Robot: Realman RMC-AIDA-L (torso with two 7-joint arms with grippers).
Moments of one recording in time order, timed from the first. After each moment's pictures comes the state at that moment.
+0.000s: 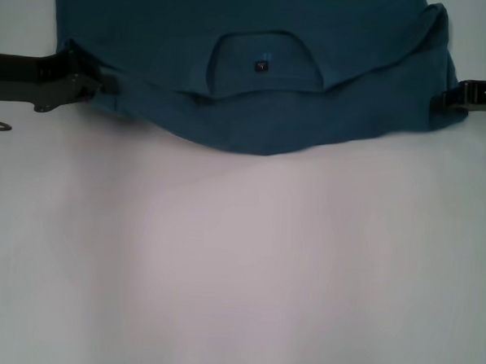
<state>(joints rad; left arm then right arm) -0.59 -2.00 -2.40 -0.76 -0.95 1.41 -2.60 0.67 1.97 -0.64 -0.66 -2.53 -1.20 2.34</state>
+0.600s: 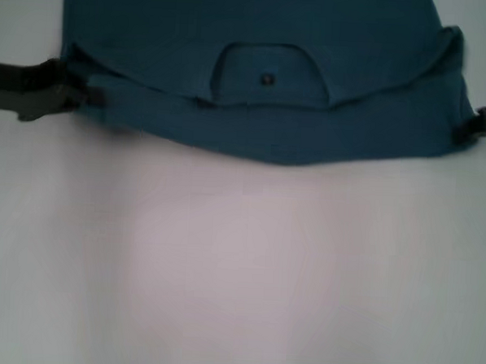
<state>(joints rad) -0.59 -1.96 -2.39 -0.76 -0.93 1.49 -2.60 0.67 1.93 -0.65 -0.72 -2.65 -1.40 2.35</state>
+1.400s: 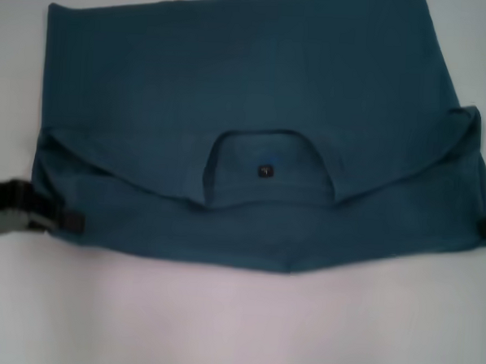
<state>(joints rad) -0.44 -1.97 -2.38 -0.91 -0.87 1.90 -2.55 0.63 1.97 -0.68 -0.91 -2.80 -1.80 2.38</state>
